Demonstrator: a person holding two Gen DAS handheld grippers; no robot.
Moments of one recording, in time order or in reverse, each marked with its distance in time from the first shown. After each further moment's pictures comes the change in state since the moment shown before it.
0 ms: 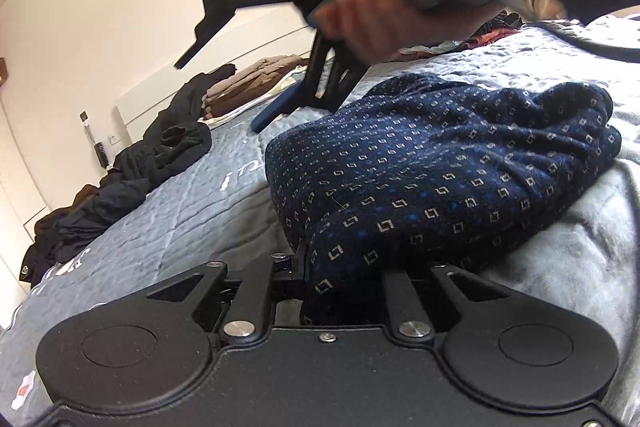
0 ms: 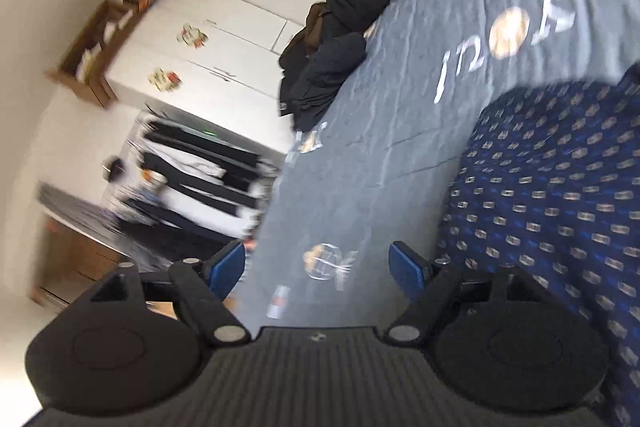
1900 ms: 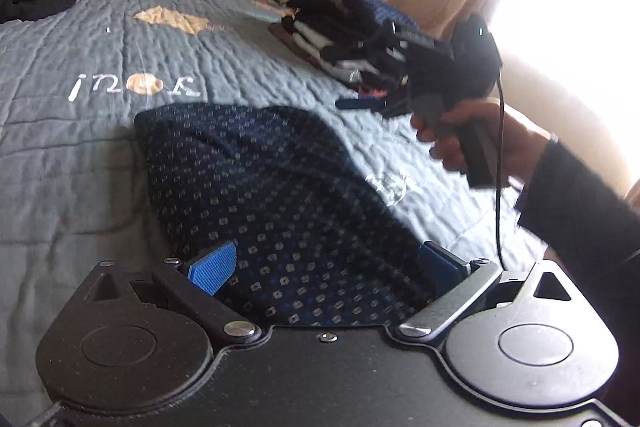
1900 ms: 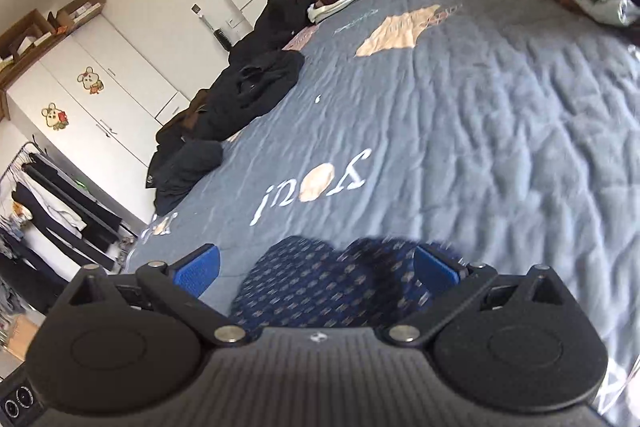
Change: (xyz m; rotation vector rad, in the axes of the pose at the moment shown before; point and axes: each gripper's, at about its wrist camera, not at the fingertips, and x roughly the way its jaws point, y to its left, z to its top) left arm 0.057 0.114 0.046 -0.516 0.189 -0.746; right arm -0.130 -0.012 0.027 -0.262 -0.302 -0.523
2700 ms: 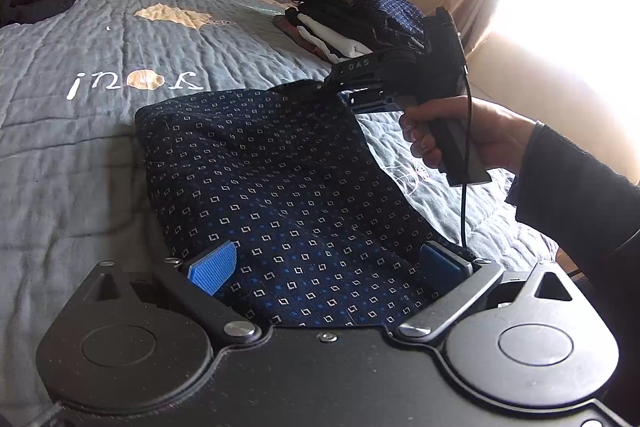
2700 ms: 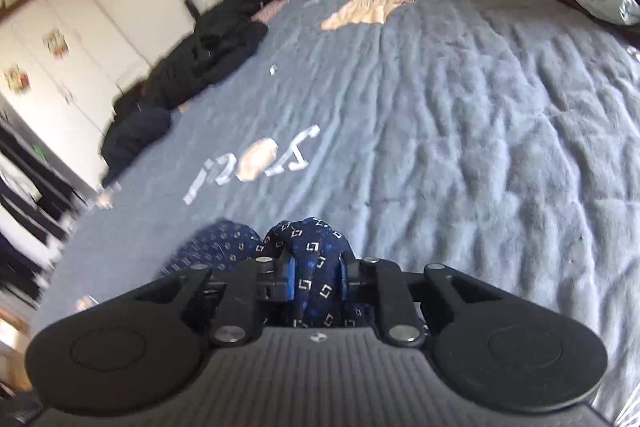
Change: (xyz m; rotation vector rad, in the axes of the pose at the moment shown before) left arm 0.007 -0.001 0.002 0.007 -0.004 0.024; right arm 0.032 -0.023 -0.006 -0.010 0.056 -0.081
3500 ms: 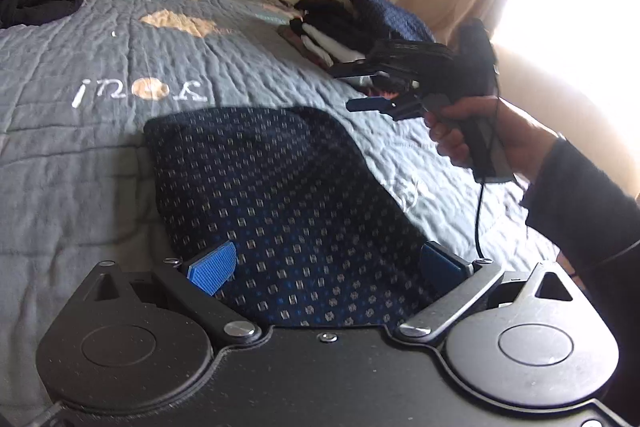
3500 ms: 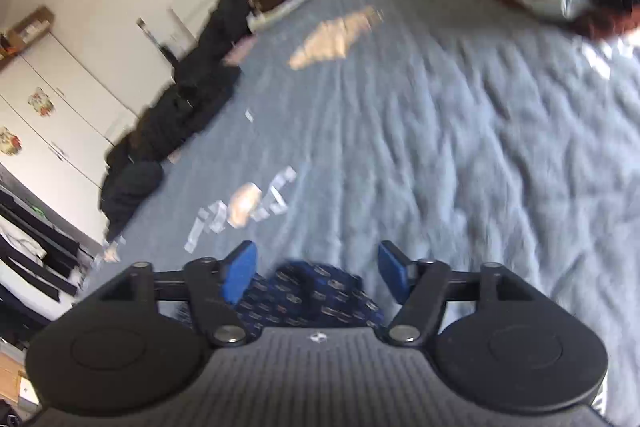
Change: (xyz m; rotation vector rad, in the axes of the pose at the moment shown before) left arm -0.010 0.006 0.012 -0.055 -0.050 -0.009; right arm -0.047 -0.007 0.017 0.106 -0.089 0.016
